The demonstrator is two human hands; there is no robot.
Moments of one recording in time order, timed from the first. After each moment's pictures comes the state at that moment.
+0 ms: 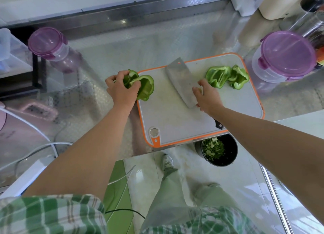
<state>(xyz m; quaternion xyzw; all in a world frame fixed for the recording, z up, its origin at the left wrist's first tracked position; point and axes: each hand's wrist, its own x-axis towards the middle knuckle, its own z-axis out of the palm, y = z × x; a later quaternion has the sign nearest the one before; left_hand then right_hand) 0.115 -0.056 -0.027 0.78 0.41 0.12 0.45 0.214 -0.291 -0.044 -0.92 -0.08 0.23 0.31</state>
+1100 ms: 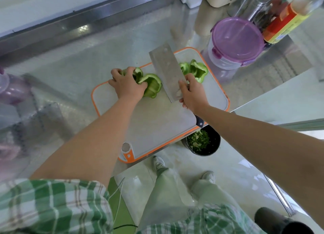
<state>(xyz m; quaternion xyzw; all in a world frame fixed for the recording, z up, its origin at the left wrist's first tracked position) 0.217 -0.146 -0.030 0.91 0.28 -0.05 0.29 0.226 -0.342 -0.034 -0.87 0.02 0.15 0.47</state>
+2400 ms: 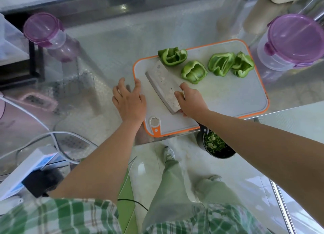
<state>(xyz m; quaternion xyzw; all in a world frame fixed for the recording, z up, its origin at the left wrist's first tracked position) 0.067 -0.095 -0.066 0.93 0.34 0.00 0.12 0.157 -0.261 -0.047 -0.90 -0.16 0.27 0.30</state>
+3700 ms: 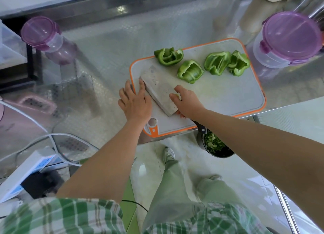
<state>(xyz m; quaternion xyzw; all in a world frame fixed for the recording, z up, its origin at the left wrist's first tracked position) 0.076 -0.116 -0.069 0.92 0.35 -0.07 0.14 0.155 -0.264 -0.043 -0.88 -0.15 0.32 0.32</state>
